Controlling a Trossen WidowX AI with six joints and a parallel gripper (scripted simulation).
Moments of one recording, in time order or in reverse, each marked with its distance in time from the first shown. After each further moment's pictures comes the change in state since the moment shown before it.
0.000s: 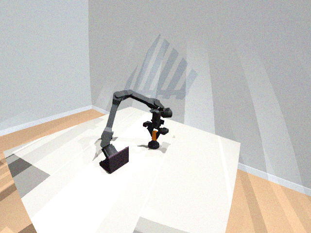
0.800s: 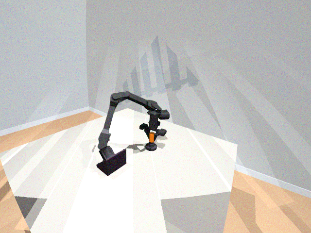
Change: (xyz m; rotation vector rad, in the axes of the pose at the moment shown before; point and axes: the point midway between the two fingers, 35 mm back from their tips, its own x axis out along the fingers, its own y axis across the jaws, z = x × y) arm -0.001 0.000 -0.002 -0.180 -0.001 0.004
